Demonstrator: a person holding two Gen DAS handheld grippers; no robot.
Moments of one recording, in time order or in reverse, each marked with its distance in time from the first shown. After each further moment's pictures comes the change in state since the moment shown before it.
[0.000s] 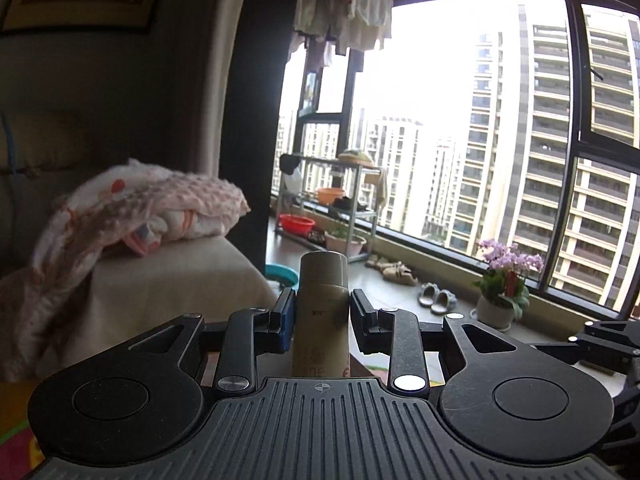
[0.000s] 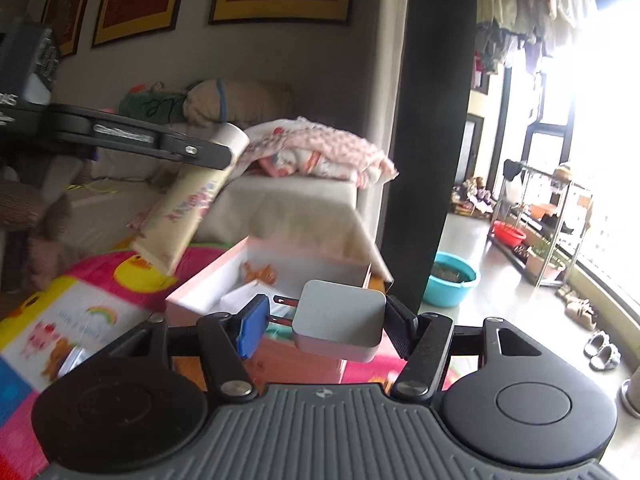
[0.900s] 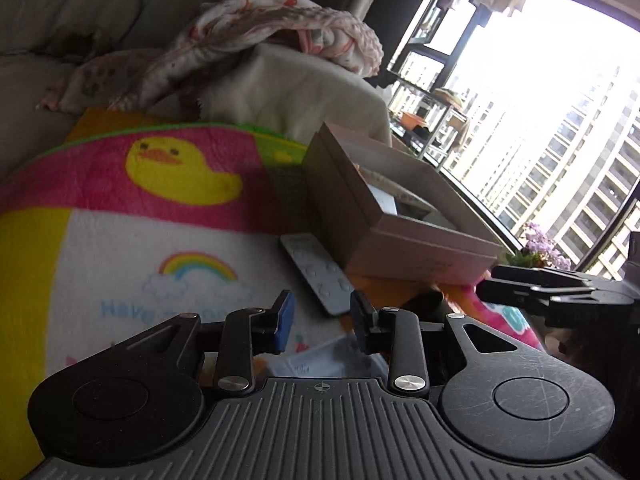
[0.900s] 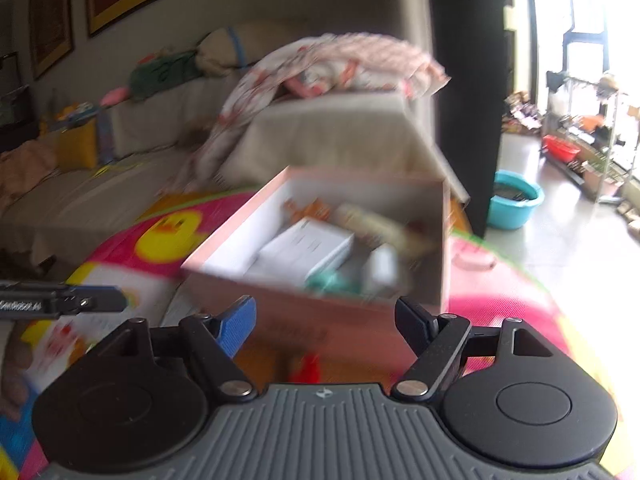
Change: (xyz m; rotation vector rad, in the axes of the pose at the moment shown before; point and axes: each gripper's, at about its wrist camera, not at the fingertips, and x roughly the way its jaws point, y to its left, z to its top) left arm -0.117 0.073 -0.159 -0.394 0.238 0.147; right arm 0.075 0.032 -0.045 0.129 0.248 0.266
